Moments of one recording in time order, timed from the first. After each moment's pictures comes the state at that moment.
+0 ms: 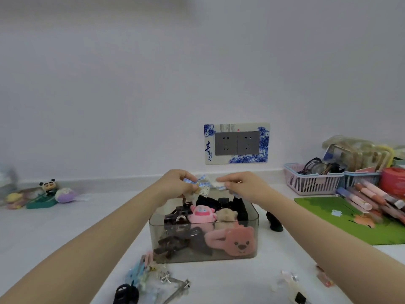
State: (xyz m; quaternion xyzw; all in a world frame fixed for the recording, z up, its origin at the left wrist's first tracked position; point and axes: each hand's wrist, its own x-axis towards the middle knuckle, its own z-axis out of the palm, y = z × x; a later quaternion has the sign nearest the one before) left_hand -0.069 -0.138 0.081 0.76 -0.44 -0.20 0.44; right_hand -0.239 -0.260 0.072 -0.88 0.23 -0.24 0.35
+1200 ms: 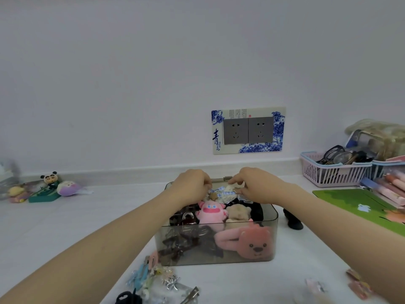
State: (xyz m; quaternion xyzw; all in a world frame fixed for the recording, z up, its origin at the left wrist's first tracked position) left_hand -0.061 -0.177 0.055 0.82 -0.55 0.04 0.16; right_hand -0.203 -0.296 0.055 -0.97 0.22 -0.11 0.05
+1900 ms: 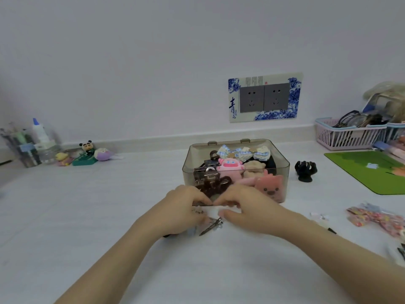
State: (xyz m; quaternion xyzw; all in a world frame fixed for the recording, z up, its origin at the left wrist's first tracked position) left_hand -0.117 -0.013 0.010 0.81 -0.55 -0.10 0.18; right_hand -0.250 -0.145 -0.005 -0.96 0.07 -0.17 0.20
